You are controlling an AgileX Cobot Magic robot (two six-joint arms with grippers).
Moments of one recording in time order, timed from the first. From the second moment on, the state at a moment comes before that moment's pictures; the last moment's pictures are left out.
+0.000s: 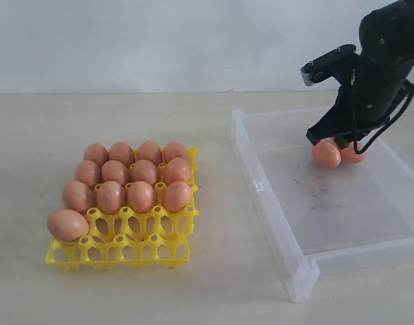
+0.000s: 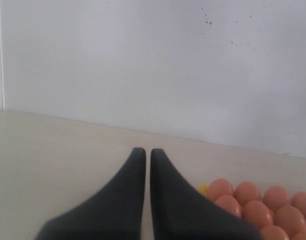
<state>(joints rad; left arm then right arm) 0.12 0.00 0.00 -0.08 0.08 -0.05 0.26 1.90 -1.35 -0.27 0.77 -0.04</state>
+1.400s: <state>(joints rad) 0.12 0.00 0.00 -0.08 0.08 -0.05 0.26 2.07 -1.45 -0.07 0.67 -0.09</state>
